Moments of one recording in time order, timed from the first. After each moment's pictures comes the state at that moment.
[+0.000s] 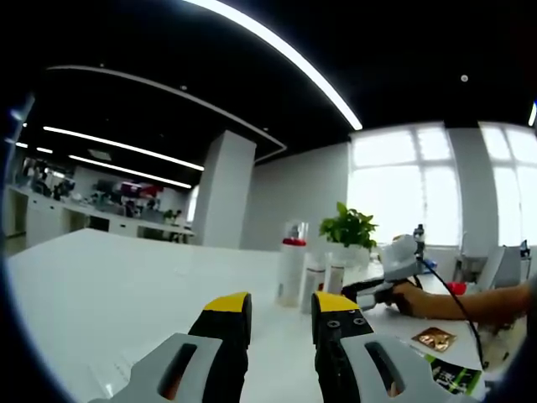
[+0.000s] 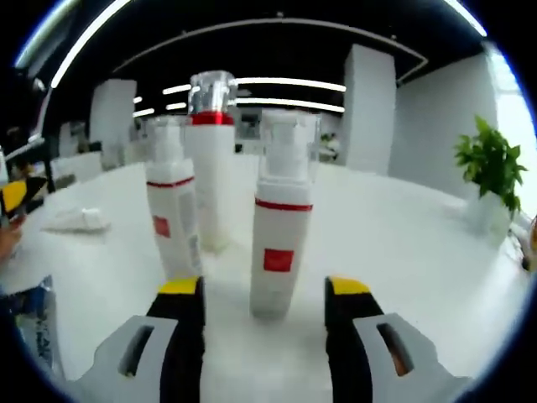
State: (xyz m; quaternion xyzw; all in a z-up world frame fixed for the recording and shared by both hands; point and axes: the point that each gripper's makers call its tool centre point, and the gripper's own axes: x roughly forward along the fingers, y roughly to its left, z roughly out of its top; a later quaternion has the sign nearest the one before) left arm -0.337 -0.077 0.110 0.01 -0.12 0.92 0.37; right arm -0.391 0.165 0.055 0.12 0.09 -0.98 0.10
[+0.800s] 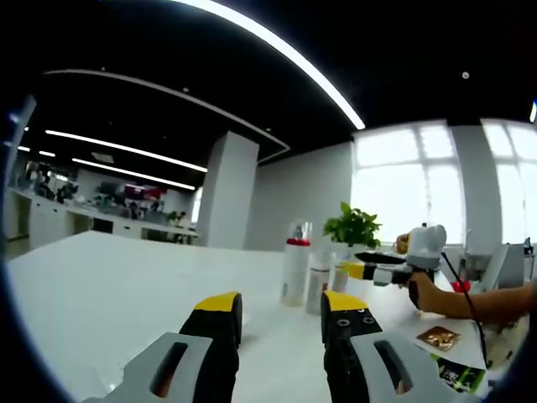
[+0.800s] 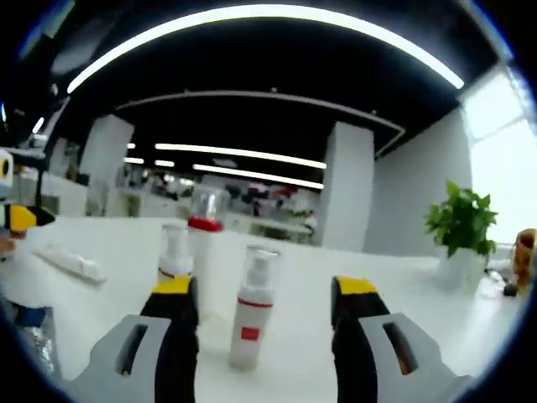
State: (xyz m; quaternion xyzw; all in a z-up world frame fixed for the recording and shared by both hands) left arm -0.334 -0.076 0.107 0.01 -0.11 0.93 0.36; right arm -0.418 0.184 0.136 -0.06 0.10 -0.99 0.06
